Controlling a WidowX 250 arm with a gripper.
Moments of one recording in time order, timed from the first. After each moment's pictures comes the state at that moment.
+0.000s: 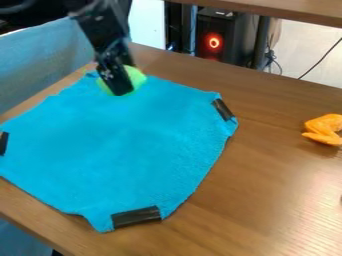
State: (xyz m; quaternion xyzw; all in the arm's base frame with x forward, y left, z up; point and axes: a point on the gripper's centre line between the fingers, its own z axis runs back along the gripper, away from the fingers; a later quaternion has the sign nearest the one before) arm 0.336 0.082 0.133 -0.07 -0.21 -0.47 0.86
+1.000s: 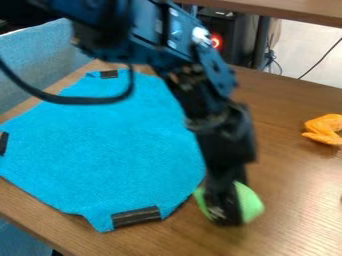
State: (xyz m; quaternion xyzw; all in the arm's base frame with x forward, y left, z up) arm 0.260 -0.127 0.086 -0.13 -0.17 -0.57 0.79
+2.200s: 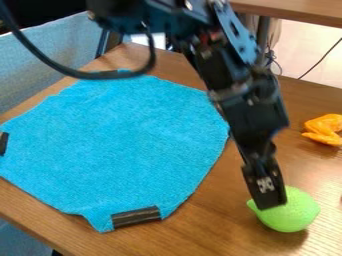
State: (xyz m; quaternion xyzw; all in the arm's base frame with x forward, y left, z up) arm 0.277 -0.131 0.124 -0.17 -0.19 -0.47 0.85
